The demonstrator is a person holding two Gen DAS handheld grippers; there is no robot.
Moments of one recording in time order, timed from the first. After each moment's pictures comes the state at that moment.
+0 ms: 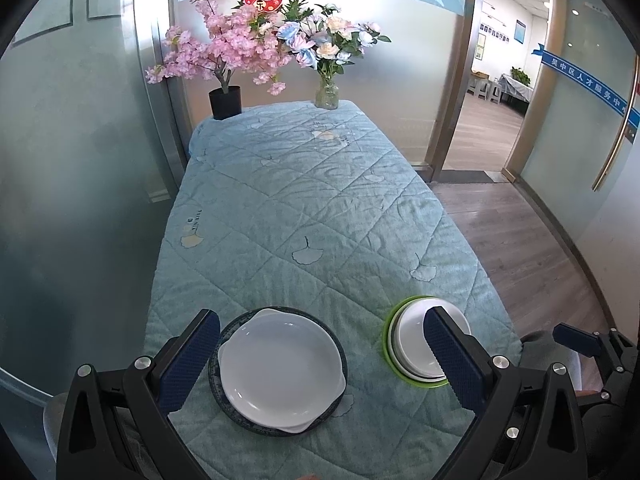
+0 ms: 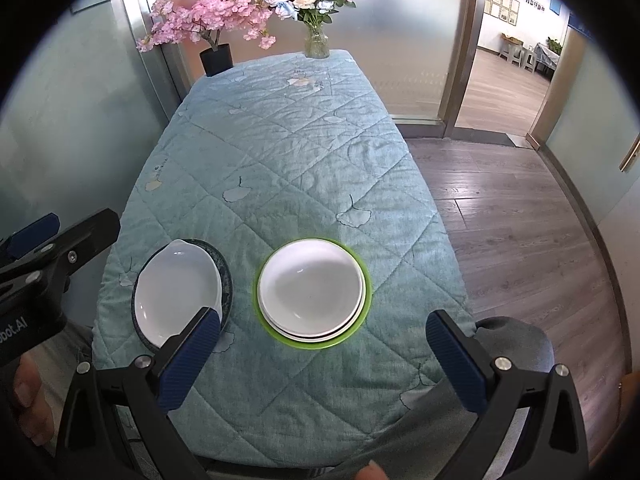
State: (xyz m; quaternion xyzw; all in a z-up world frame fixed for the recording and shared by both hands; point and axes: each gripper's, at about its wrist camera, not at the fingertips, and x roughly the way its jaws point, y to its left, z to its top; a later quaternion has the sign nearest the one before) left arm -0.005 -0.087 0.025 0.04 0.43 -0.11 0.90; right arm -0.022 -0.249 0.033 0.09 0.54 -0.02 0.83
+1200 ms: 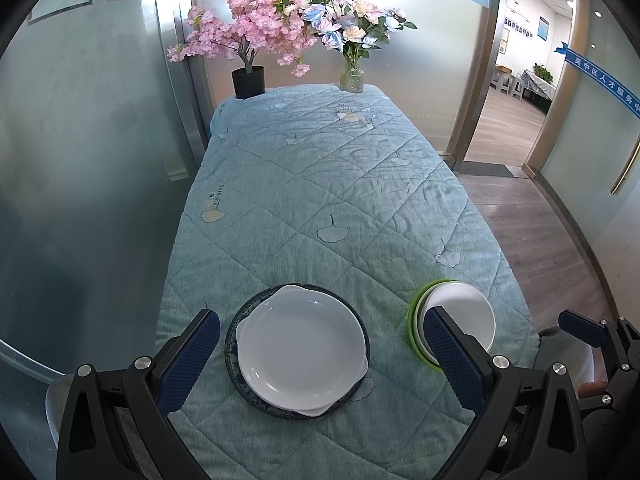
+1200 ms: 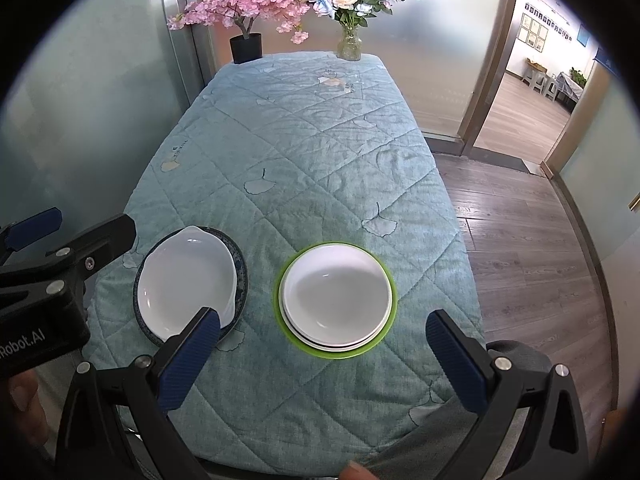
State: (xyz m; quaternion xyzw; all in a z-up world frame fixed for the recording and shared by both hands) left arm -0.007 -0.072 0.007 0.04 0.45 -0.08 0.89; right arm -0.012 -0.216 0.026 0.04 0.54 0.01 0.84
